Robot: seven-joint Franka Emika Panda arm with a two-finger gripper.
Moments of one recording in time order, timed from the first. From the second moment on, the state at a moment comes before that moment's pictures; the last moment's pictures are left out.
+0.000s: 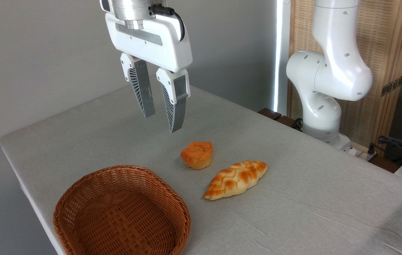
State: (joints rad) arm -0.02 -0.06 -0.01 -1.64 -0.02 1.61 0.71
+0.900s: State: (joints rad) arm -0.13 -0.14 -0.05 -1.84 -0.03 1.71 0.71
